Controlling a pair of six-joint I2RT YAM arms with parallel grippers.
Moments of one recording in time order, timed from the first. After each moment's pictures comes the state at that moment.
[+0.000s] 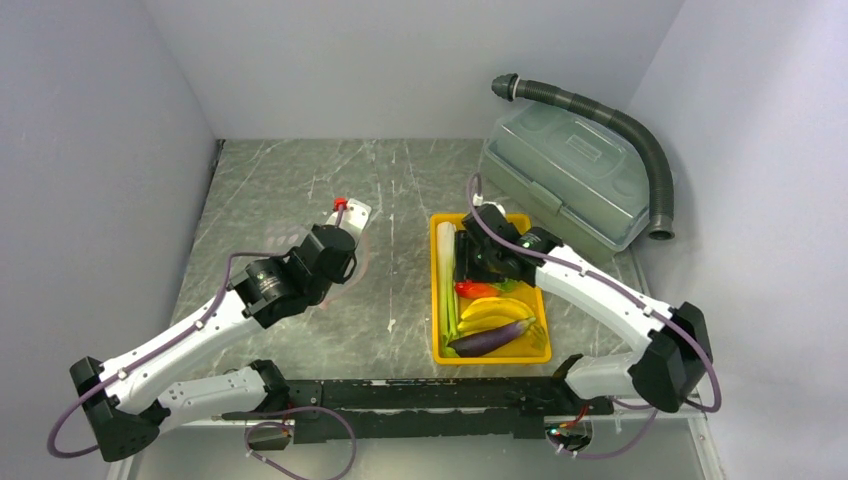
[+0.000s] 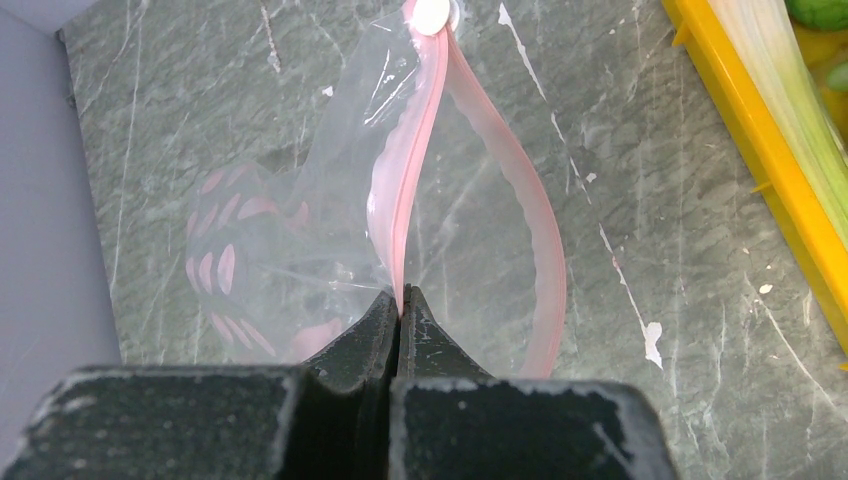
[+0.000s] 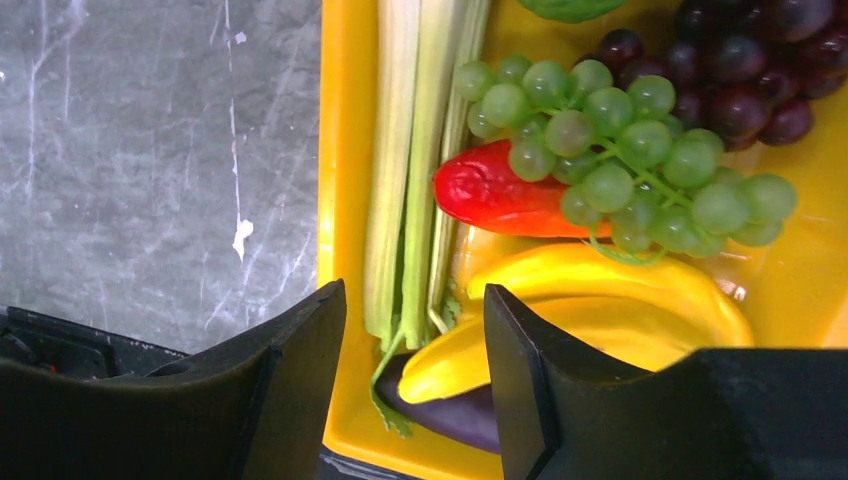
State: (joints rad) left arm -0.89 0.98 1.01 -0.70 -0.61 -0.12; right arm 0.72 1.28 1.05 -0.76 0.13 0.66
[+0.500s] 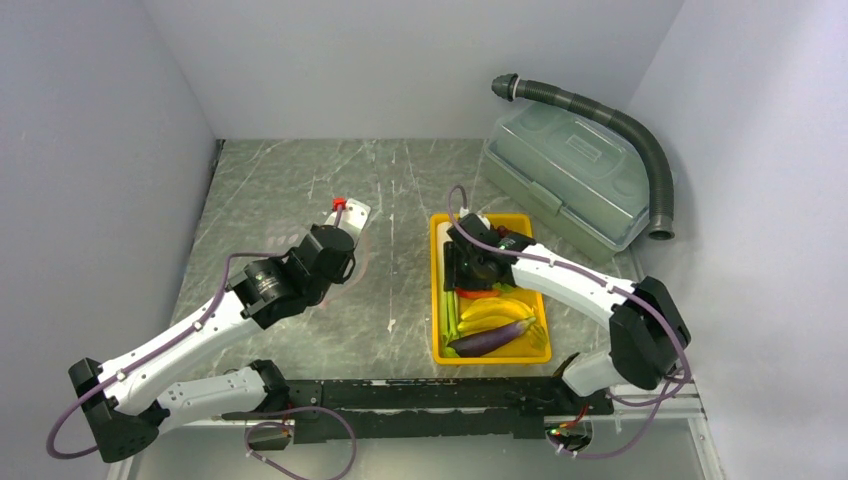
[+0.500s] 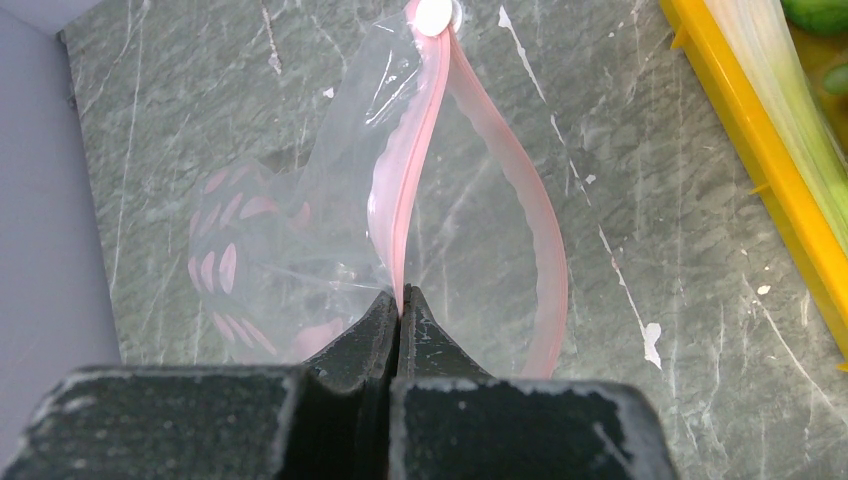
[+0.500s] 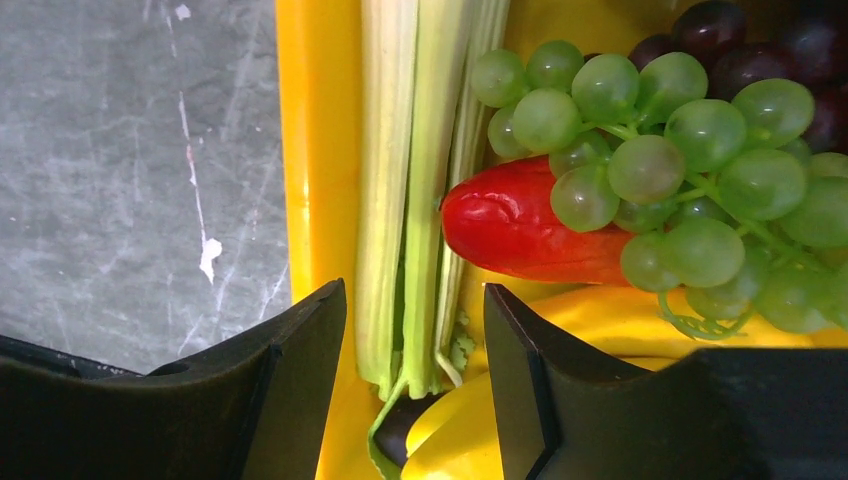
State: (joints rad) left arm -0.89 0.98 1.01 -0.70 -0.61 -0.12; right arm 0.74 1.43 0.98 -0.62 0.09 0.69
